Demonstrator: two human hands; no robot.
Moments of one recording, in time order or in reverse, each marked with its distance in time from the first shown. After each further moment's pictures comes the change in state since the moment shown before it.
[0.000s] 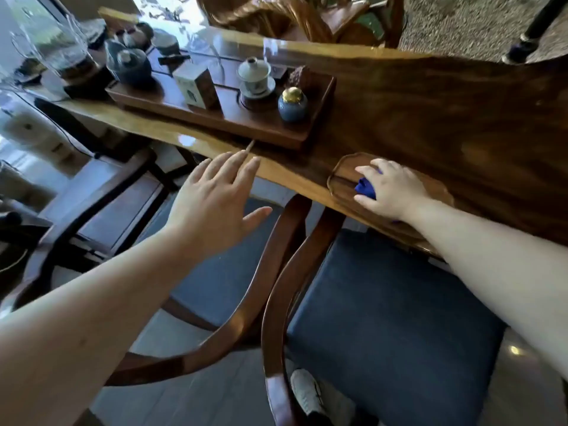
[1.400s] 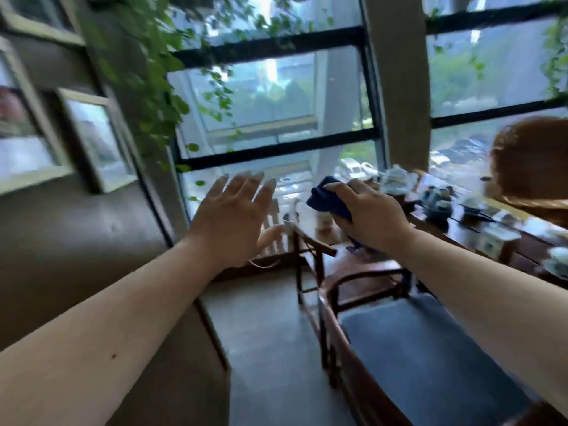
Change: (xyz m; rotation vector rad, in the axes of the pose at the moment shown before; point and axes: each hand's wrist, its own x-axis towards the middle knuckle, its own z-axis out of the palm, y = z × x) left_hand -0.426 -0.134 -0.281 0.579 0.201 -0.765; right_hand -0.065 -0.558 -0.293 0.301 0.640 -0.999
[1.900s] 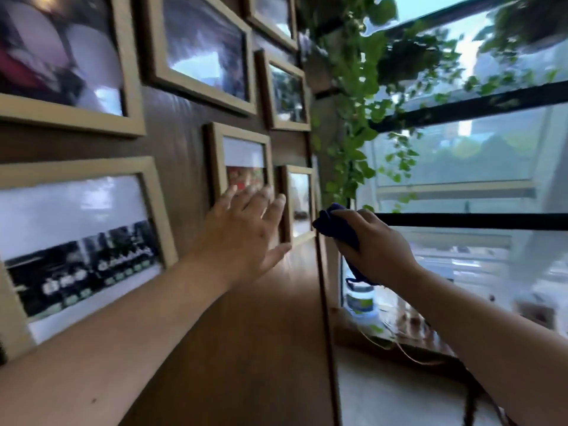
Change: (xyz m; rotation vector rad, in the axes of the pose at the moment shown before) left_hand -0.069 -0.175 -0.102 0.485 -0.146 -0.517; right_hand 0.221 -0.210 0.047 0.649 0.211 -0.401
